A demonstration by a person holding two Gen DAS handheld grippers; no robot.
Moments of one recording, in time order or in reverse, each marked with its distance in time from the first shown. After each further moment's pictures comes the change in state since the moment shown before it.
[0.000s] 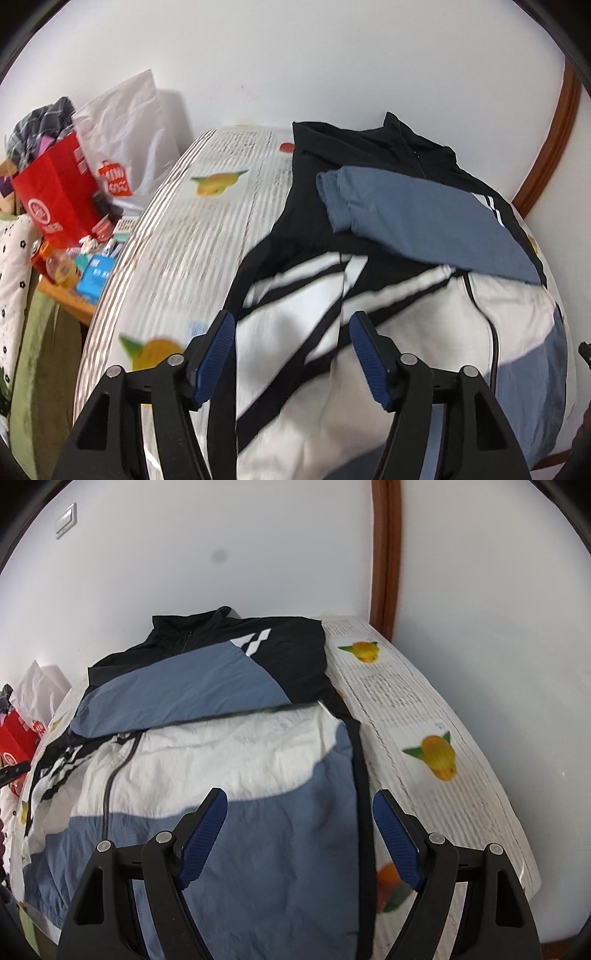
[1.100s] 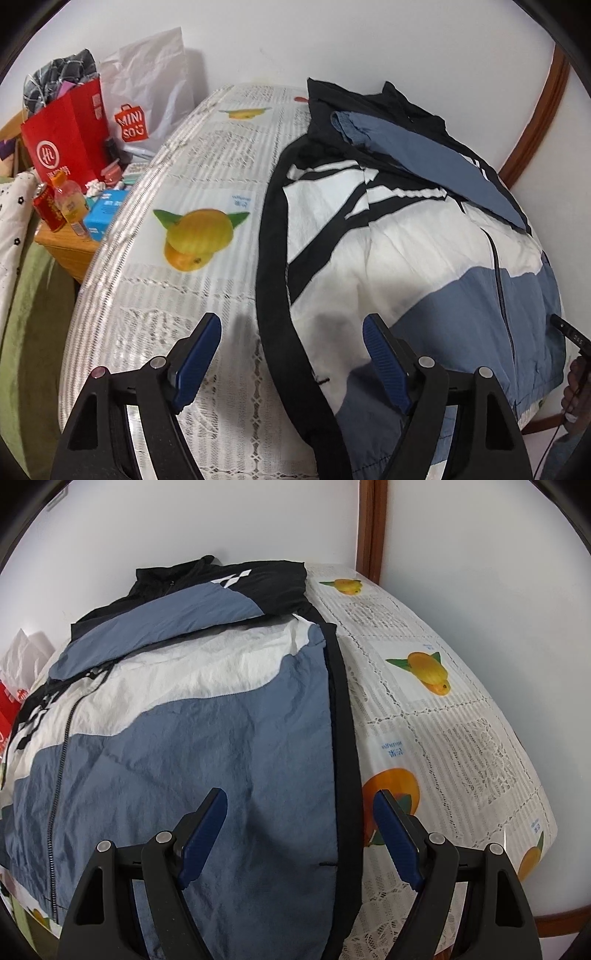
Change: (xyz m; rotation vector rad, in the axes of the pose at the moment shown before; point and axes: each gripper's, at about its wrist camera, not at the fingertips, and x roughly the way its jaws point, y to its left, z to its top) left arm -0.020 0.044 -0.089 -0.015 0.072 -0.073; right arm 0.035 -0.018 -0.061 -0.001 0.122 -0.045
